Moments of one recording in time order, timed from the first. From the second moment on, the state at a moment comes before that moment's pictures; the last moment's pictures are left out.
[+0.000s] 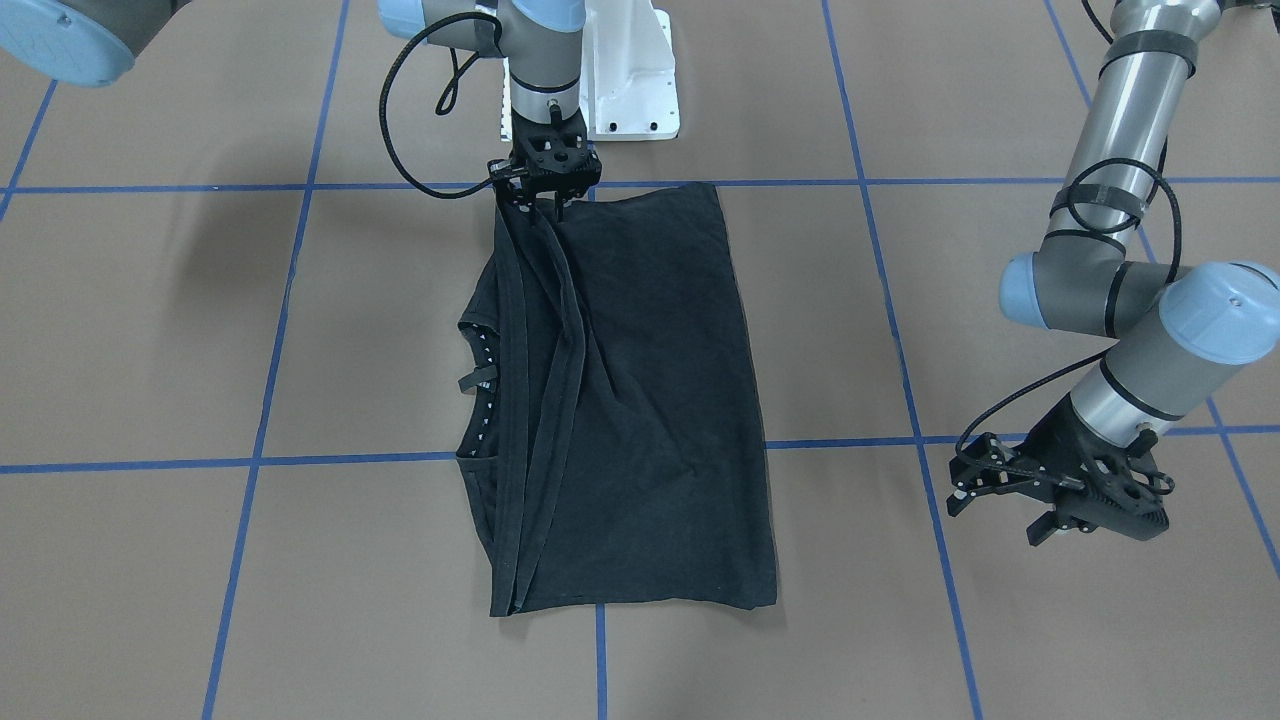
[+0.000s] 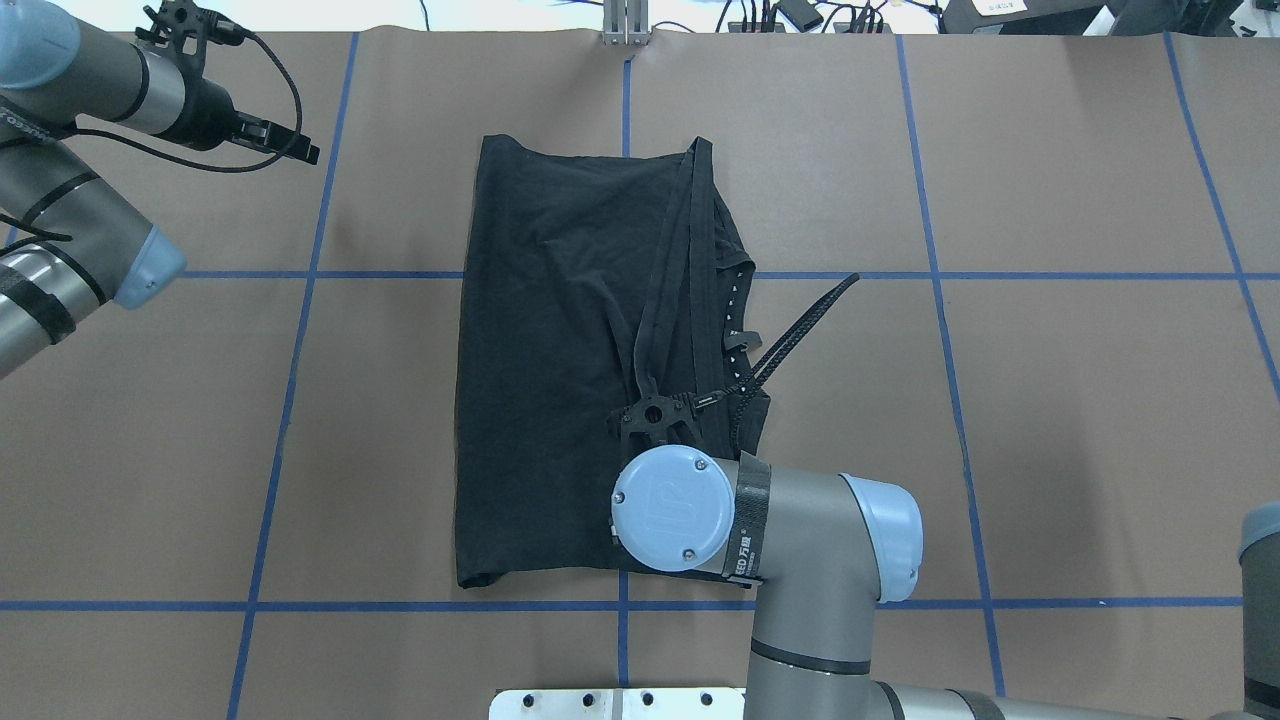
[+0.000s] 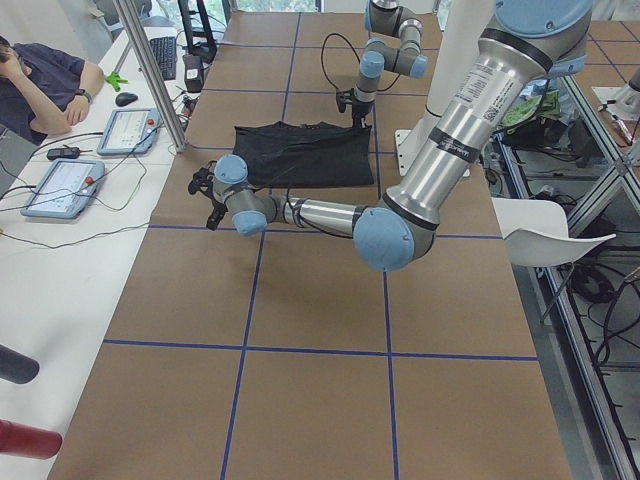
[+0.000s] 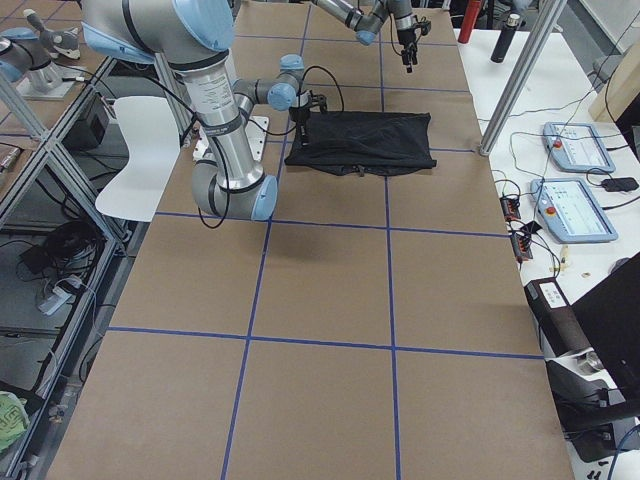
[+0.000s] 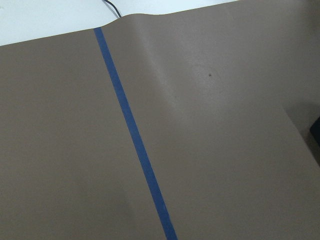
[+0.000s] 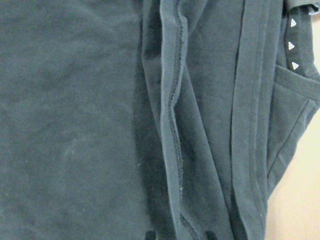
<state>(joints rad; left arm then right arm) -1.04 -2.11 -1.09 -2.52 -2.12 -0.66 0.24 -0.93 1.81 -1.76 1.60 1.18</state>
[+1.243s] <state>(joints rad) -1.04 -2.11 -1.09 -2.52 -2.12 -0.66 0.26 -0.99 1.86 -1.76 1.62 1.17</state>
